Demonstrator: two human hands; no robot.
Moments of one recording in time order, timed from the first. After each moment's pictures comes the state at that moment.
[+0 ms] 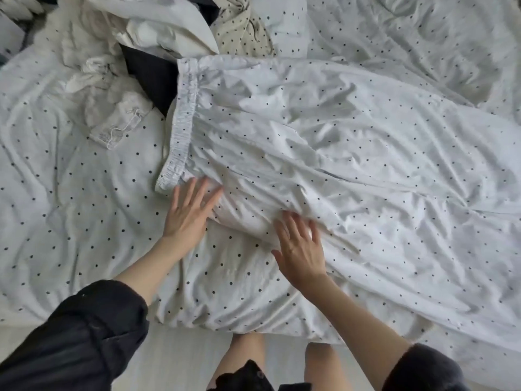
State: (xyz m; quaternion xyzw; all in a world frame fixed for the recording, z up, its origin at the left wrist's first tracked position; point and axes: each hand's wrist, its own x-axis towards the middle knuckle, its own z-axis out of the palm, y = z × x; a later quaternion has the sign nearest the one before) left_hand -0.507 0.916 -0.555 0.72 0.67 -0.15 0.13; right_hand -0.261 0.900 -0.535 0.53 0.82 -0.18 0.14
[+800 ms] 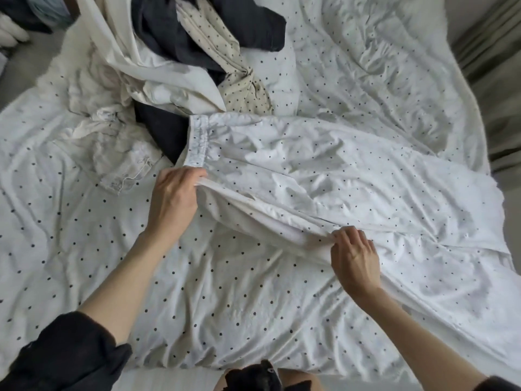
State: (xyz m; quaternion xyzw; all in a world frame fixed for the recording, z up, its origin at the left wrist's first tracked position) left_hand -0.547 1.007 -0.457 0.72 0.63 0.28 0.02; right_hand -0.220 0.963 -0.462 0.65 0.76 -0.06 -0.02
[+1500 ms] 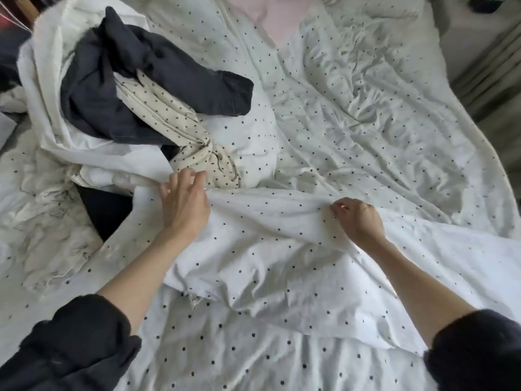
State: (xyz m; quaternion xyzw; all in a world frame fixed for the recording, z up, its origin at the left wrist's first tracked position) left_hand -0.468 1.214 -0.499 0.63 0.77 0.08 0.02; right_hand -0.155 1.249 -0.513 0.73 0.64 -0.22 -0.07
